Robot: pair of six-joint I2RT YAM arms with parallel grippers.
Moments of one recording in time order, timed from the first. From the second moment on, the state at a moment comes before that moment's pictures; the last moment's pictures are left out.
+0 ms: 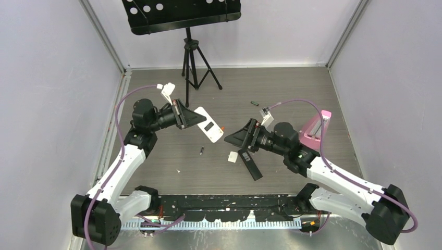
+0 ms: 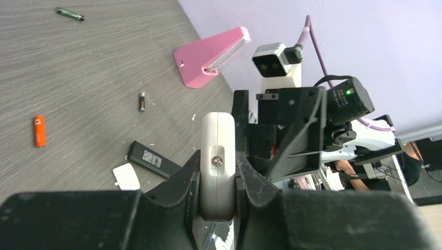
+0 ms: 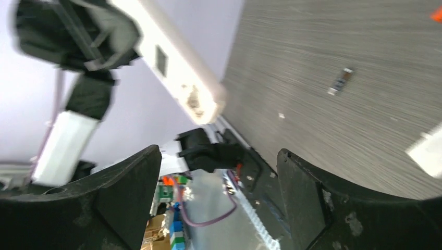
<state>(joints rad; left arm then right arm) -0.25 1.03 0.76 0.15 0.86 -0.79 0.74 0.96 0.58 0.12 -0.28 1.08</state>
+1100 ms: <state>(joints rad) -0.24 0.92 0.69 0.47 0.92 -1.28 0.86 1.14 0.66 0.71 -0.22 1.21</state>
